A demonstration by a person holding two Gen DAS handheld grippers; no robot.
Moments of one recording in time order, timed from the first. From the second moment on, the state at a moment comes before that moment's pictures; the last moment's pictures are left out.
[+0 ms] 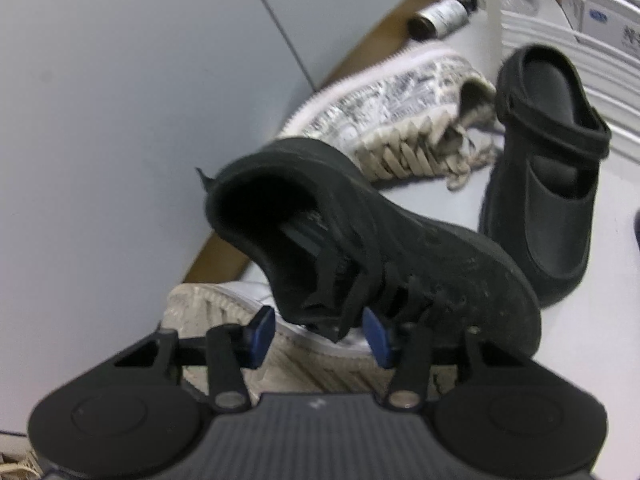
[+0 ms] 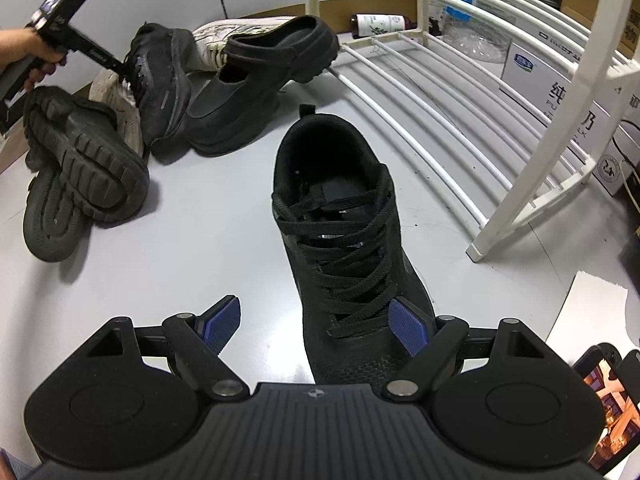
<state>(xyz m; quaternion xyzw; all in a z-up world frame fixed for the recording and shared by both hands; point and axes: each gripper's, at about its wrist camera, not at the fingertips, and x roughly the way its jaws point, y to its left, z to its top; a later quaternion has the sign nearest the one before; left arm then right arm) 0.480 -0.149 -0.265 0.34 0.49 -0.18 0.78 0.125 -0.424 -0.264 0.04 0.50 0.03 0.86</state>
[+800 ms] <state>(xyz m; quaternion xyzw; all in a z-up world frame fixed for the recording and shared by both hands) 0.491 -0.174 -0.273 0.36 0.48 -0.18 0.78 0.127 -0.425 -0.271 0.04 0.51 0.03 0.86</state>
